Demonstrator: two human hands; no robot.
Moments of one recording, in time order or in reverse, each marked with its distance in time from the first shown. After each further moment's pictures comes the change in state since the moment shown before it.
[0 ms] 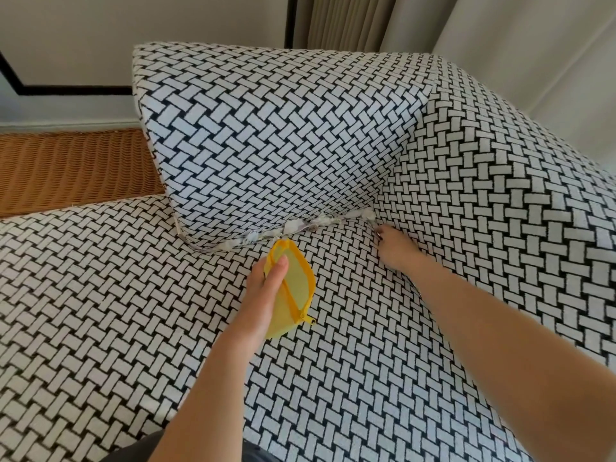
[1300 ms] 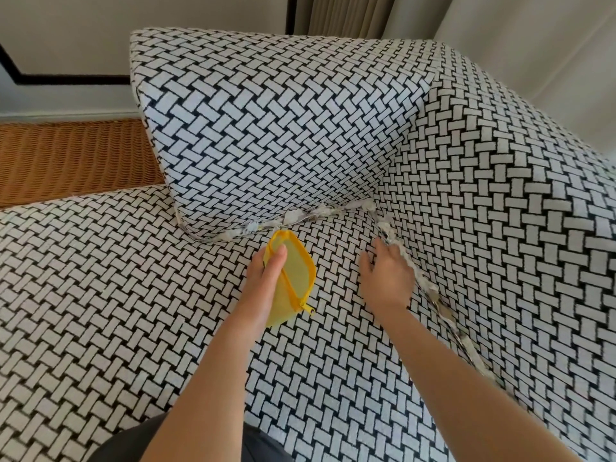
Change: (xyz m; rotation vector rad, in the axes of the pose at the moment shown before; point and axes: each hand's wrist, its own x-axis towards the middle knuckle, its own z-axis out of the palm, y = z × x) left_hand -0.001 0.001 0.003 0.028 0.056 -0.027; right_hand -0.069 0.003 0.059 -0.035 0.506 -0.062
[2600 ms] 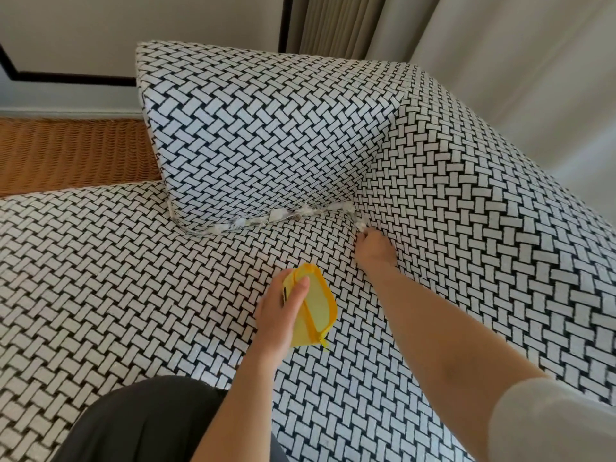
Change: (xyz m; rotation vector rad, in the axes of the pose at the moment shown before) left_hand -0.051 -0.022 0.057 0.009 0.043 0.015; right_hand 0.057 0.010 -0.013 0.016 -0.206 0.179
